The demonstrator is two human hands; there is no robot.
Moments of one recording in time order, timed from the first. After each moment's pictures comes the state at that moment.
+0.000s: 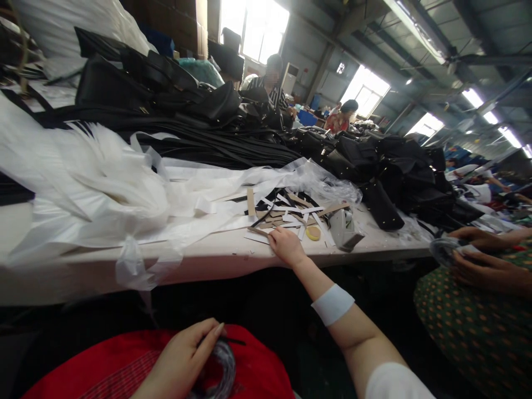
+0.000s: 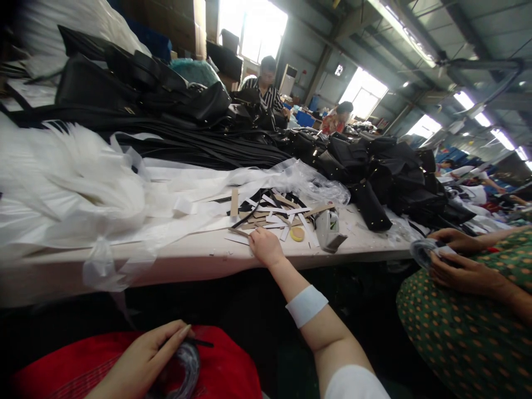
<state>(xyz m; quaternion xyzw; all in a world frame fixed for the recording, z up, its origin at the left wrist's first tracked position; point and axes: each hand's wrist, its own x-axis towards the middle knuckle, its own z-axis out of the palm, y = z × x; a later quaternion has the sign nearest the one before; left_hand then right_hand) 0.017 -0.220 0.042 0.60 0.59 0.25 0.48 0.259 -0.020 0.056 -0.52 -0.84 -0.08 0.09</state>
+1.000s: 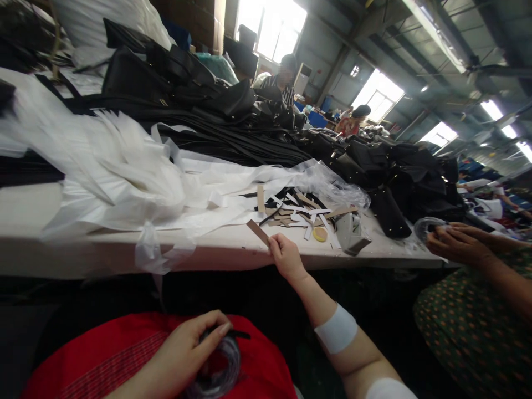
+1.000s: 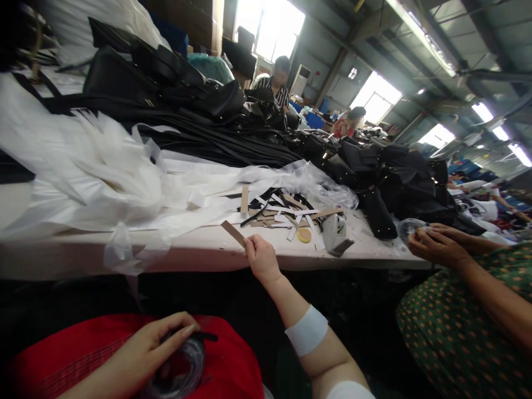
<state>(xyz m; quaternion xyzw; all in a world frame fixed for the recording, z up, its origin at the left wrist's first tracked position) 0.007 -0.231 0.050 0.56 0.53 0.24 0.59 0.222 -0.074 0.072 -0.54 -0.76 0.22 0.29</state>
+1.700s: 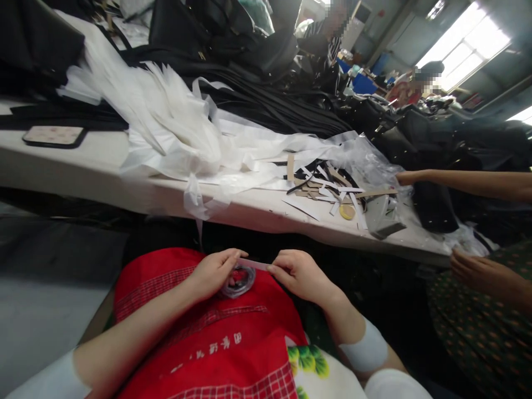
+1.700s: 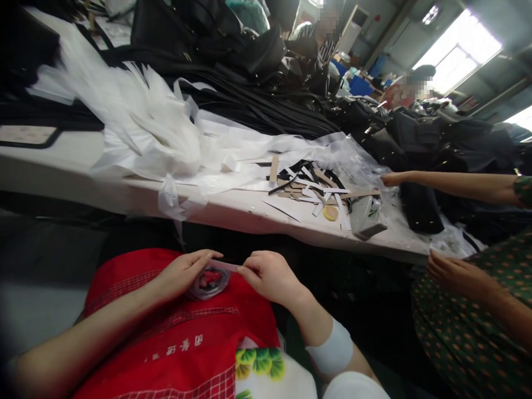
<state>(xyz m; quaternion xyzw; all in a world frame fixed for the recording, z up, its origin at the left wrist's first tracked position) -0.008 -0.232 0.035 0.49 0.59 0.30 0.56 0.216 -0.177 0.110 -0.36 -0.88 0.30 0.07</state>
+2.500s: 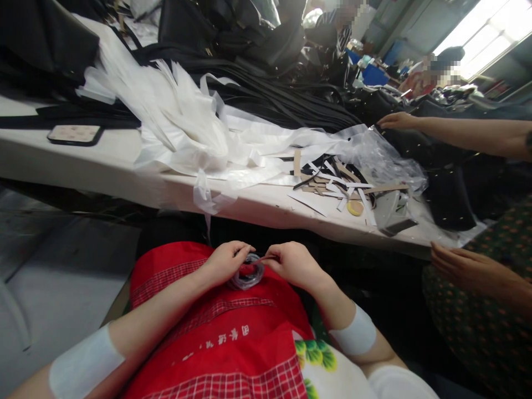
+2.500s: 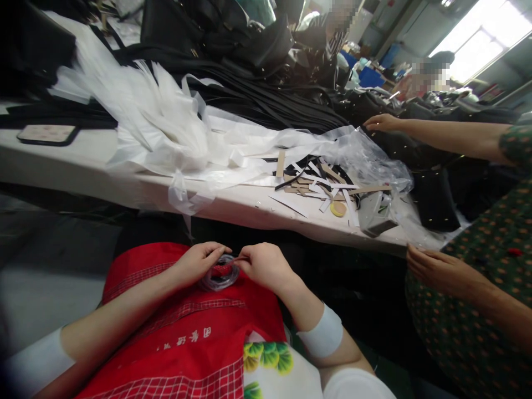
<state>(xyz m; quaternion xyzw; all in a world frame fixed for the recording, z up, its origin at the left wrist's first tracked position) -0.001 -0.220 0.030 0.58 0.61 0.29 0.45 0.190 -0.173 0.088 -0.41 -0.87 0.26 0.01</state>
